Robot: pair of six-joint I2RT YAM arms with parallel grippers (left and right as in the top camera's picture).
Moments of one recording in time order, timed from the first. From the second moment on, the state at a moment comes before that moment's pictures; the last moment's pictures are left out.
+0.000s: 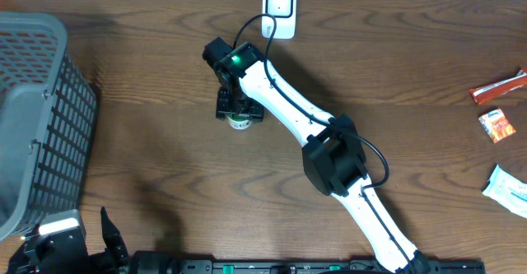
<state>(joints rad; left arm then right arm) -0.05 0.31 1.19 -1.34 -0.40 0.04 0.73 2.60 2.43 -1.36 -0.13 0.80</state>
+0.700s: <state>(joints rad) -0.05 0.31 1.19 -1.43 -0.40 0.04 0.40 2.60 2.50 -1.70 -0.75 0.39</state>
